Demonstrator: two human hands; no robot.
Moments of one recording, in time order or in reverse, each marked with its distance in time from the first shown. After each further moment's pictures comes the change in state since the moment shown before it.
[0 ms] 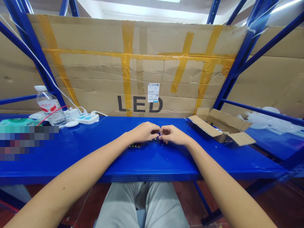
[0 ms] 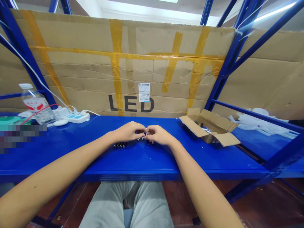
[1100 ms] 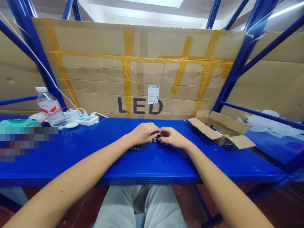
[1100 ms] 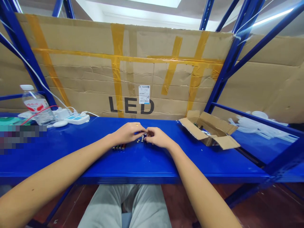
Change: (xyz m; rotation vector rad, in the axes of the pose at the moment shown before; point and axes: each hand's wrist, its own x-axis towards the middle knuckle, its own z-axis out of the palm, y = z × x) left_hand -0.001 -0.007 0.008 0.196 0.158 0.071; right_hand 0.004 0.008 0.004 -0.025 0.040 -0.014
